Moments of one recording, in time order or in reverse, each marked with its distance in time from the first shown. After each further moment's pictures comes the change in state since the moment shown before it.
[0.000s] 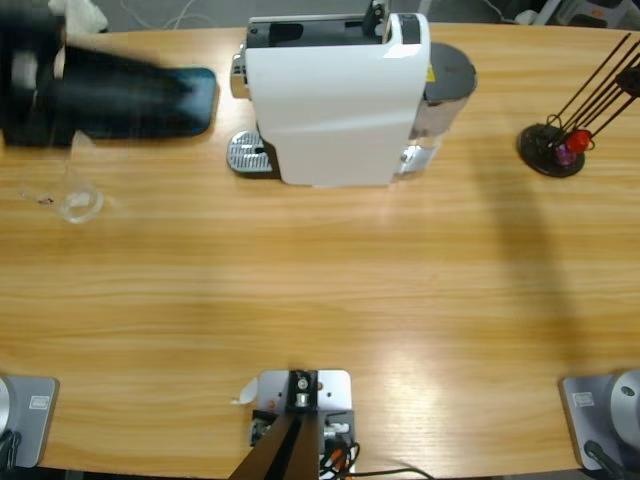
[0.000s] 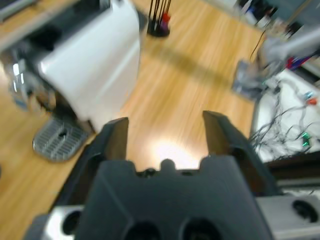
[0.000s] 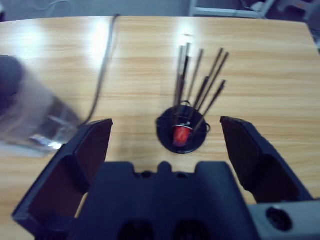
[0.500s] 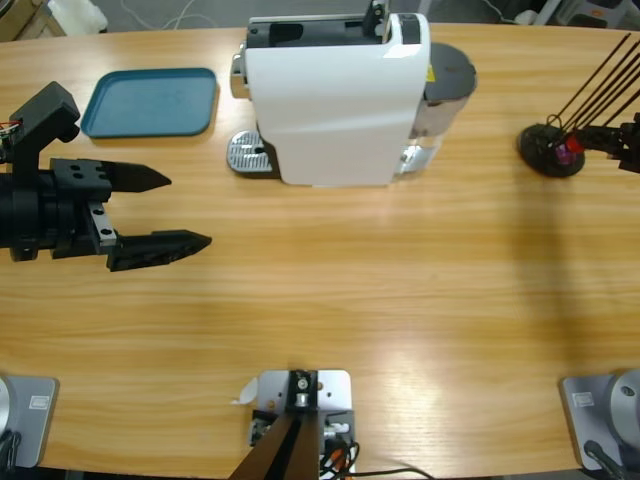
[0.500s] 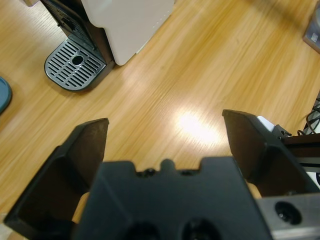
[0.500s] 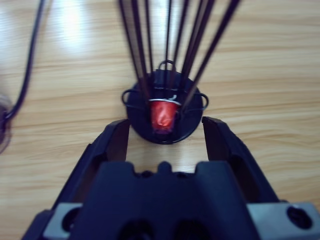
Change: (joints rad) arm 0 -0.181 -0.019 0.184 -0.010 0.359 -0.071; arm 1 -0.063 0.266 0.216 -0.345 -0.032 0.026
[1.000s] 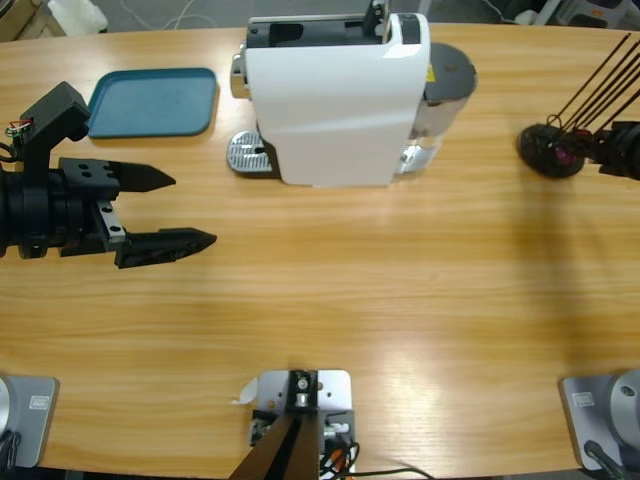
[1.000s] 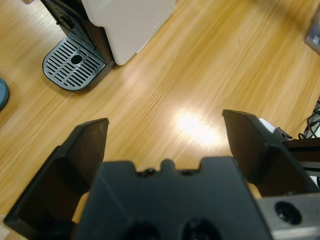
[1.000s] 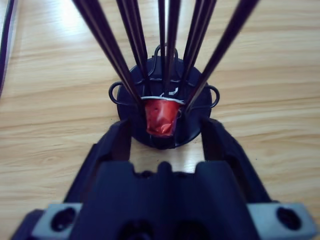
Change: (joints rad) arm 0 0.000 0.016 0.000 -0.012 0.001 -0.013; arm 1 -0.043 0.128 0.014 -0.090 0.063 -0.015
